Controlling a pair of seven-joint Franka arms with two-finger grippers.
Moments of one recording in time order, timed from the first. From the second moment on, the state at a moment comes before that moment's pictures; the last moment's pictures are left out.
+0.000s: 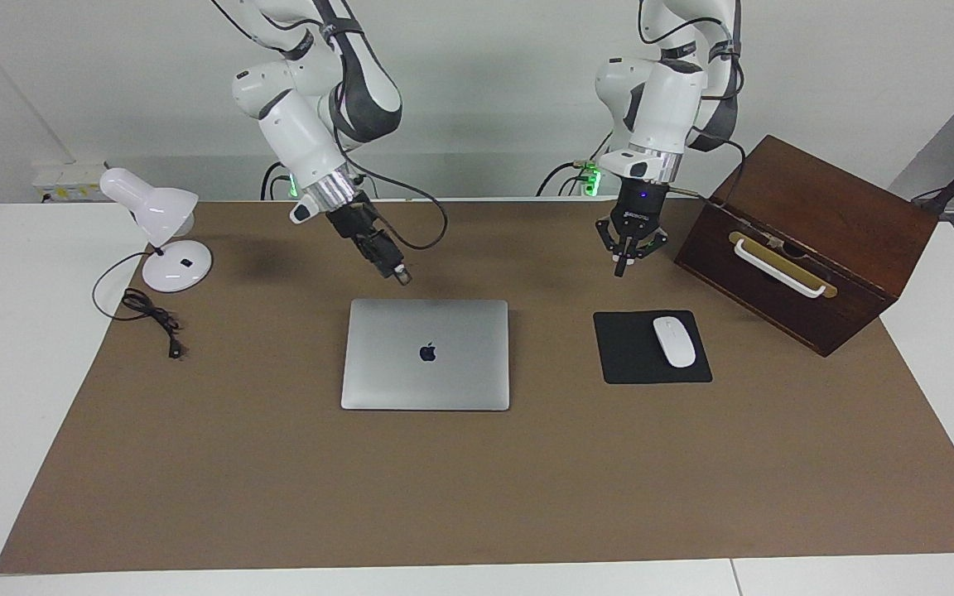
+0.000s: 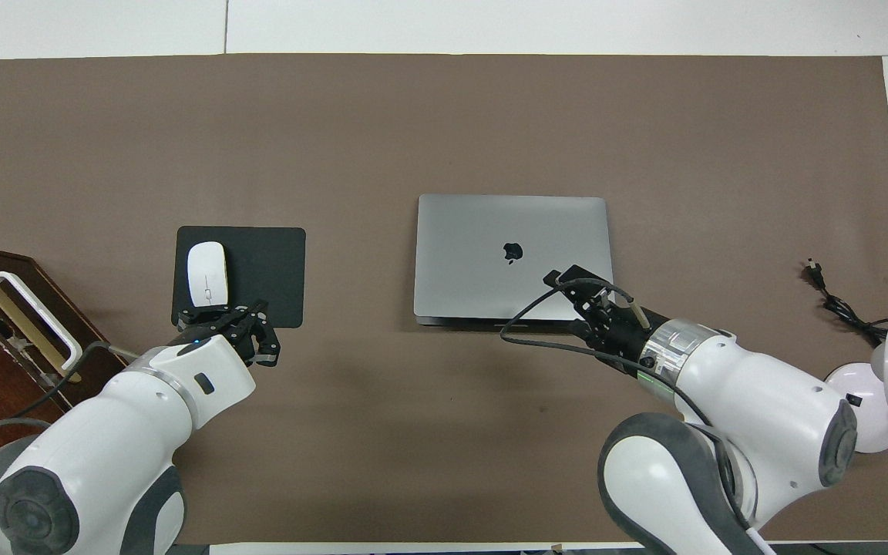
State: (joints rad) left arm -0.36 -0.39 -0.06 -2.68 -0.07 2.85 0.12; right arm 0.45 -0.21 0.04 -2.54 1.00 2.86 0.53
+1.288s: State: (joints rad) left arm -0.63 0.08 -0.06 -2.69 -0.07 3.48 0.08; right arm 0.67 -0.11 0.03 -2.60 1.28 3.11 0.53
